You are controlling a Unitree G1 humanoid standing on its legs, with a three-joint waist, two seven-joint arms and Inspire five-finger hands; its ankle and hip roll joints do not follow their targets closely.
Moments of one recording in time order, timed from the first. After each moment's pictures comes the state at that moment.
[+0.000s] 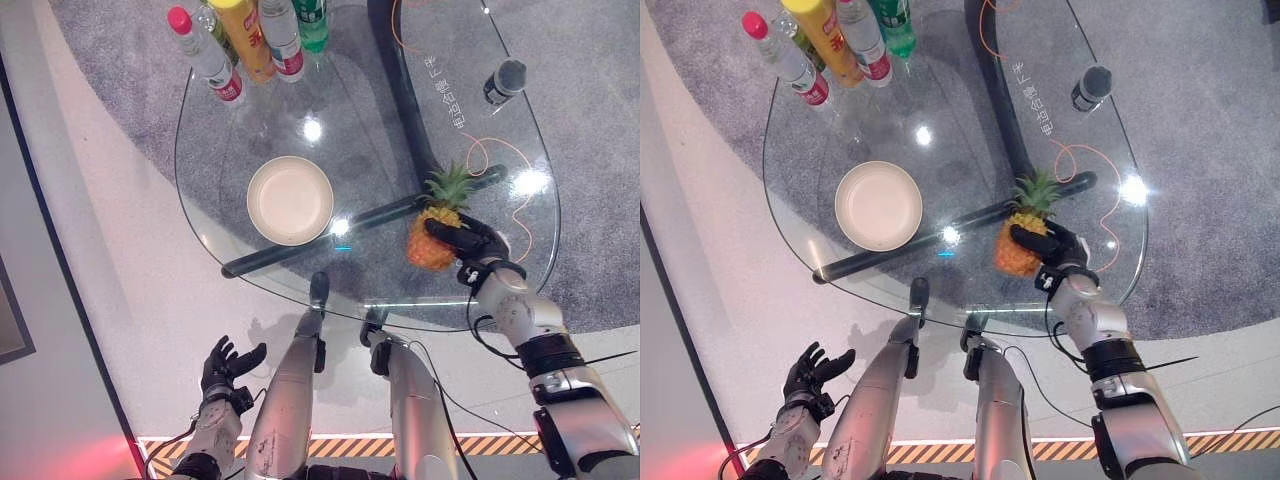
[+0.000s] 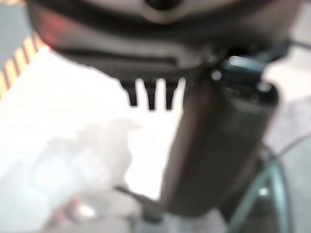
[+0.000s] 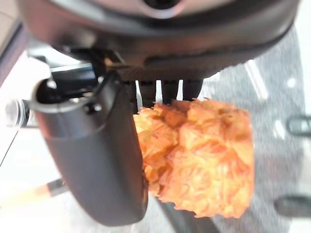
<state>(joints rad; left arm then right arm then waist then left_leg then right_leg) -0.11 0.25 -0.20 0.83 -0.78 -0.28 0.32 -0.51 -0.45 0.14 0.36 0.80 0.24 -0.37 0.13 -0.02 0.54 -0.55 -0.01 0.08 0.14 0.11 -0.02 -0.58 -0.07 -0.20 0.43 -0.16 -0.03</state>
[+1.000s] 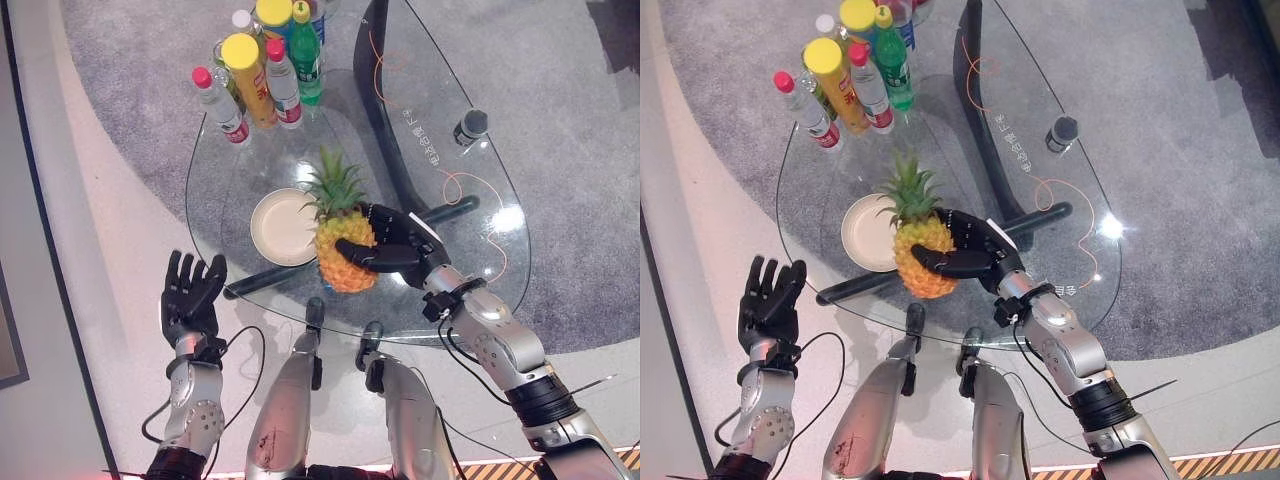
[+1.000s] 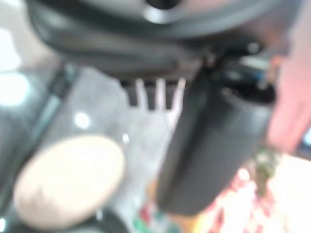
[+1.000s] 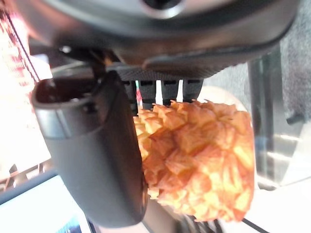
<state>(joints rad) -0.01 0.38 -0.12 0.10 -1.02 -0.36 0.18 -0.38 -0.48 0.28 0.00 0.63 0.16 0.19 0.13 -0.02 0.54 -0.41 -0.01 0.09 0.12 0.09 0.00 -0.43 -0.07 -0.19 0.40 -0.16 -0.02</state>
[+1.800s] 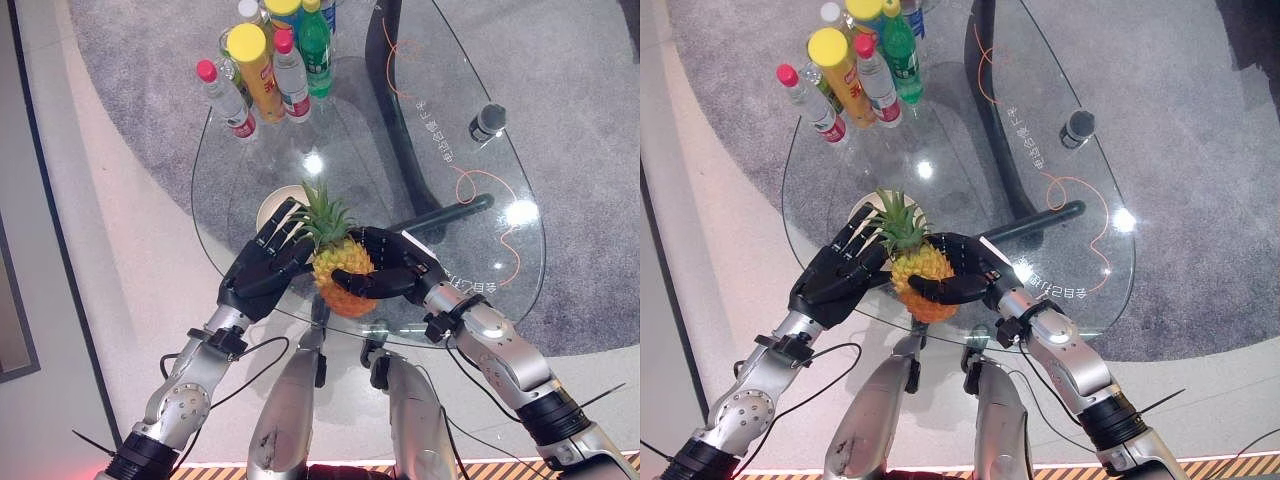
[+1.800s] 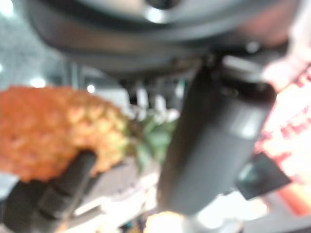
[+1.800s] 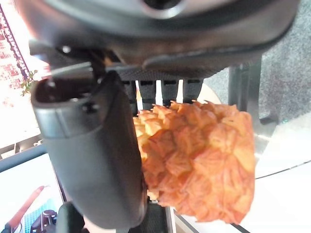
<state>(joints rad) -0.06 0.56 -0.26 -0.10 -1.27 -0.07 -0.21 -0.30 -0.54 0.36 -0.03 0.55 0.09 0.19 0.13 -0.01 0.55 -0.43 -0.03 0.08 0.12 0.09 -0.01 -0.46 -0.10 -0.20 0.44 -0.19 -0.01</state>
